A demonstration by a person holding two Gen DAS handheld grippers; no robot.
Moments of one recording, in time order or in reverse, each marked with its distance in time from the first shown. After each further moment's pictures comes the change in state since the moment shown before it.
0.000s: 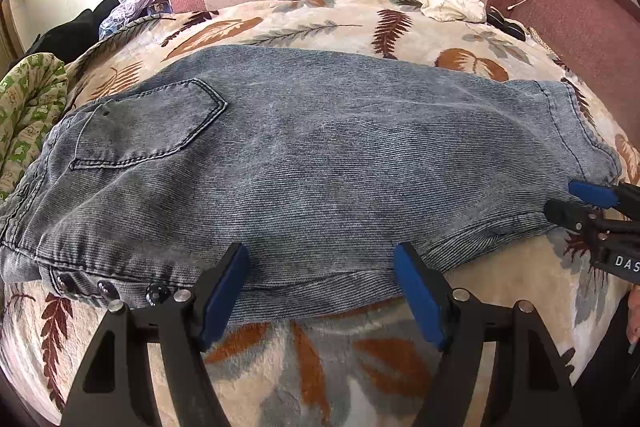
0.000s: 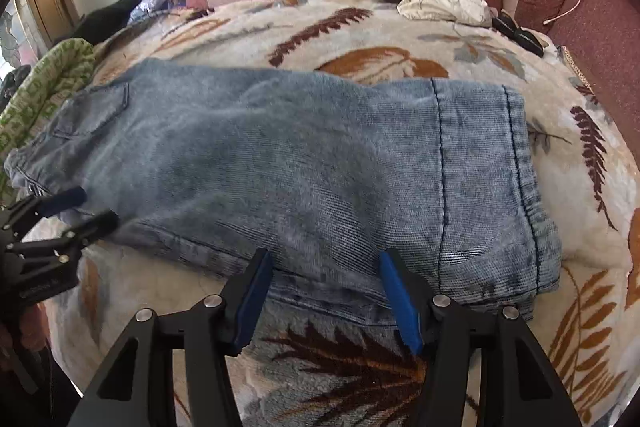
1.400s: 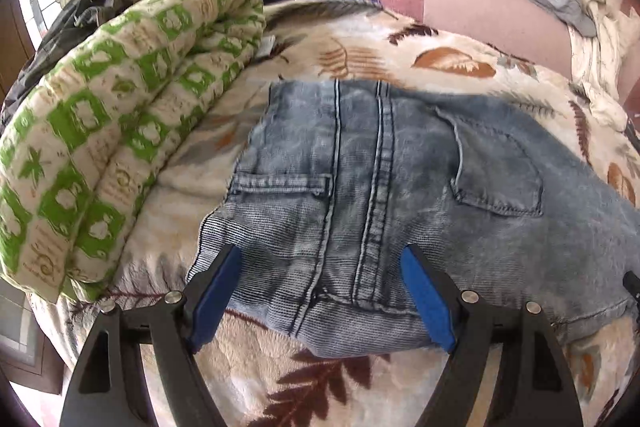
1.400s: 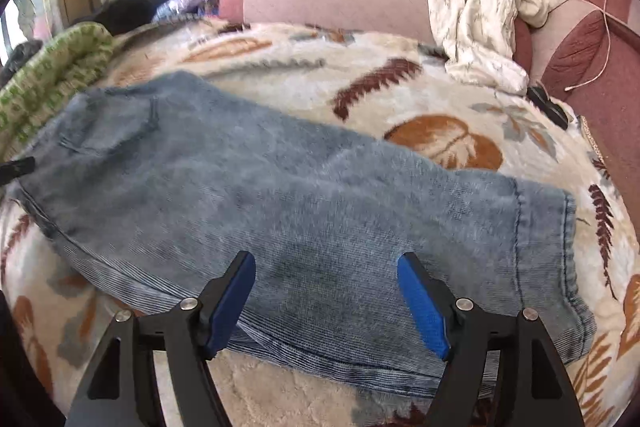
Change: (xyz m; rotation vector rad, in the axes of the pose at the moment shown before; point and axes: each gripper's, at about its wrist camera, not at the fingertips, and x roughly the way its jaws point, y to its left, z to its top) left arm -0.039 0.218 -0.010 -0.342 -0.020 0.287; right arm 0.016 0.081 0.037 -0.114 -0.101 -0.055
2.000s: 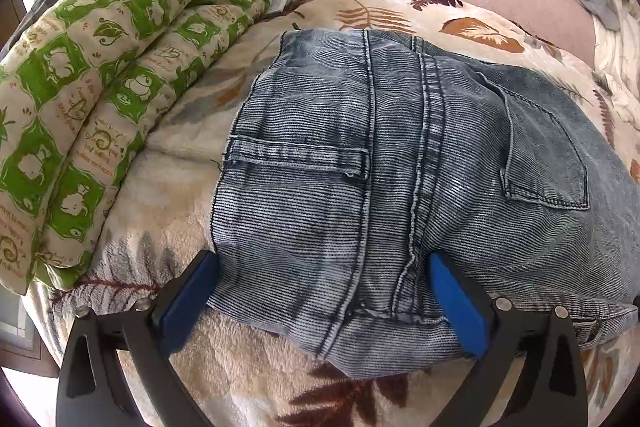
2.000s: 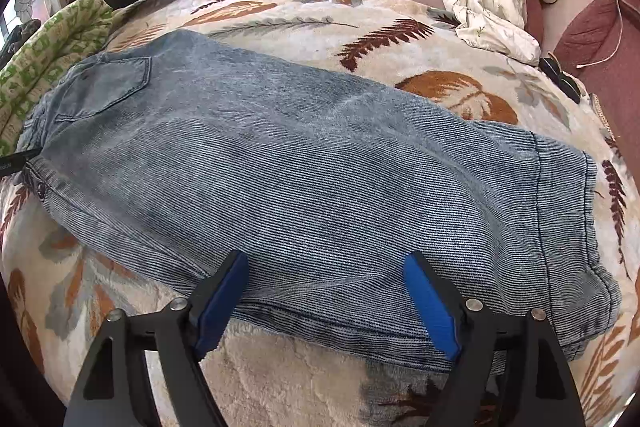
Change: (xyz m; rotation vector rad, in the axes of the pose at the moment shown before) left arm 0.038 0.012 -0.002 -0.040 0.100 0.015; right arm 0.012 -0.001 -0.016 0.004 0.078 0.023
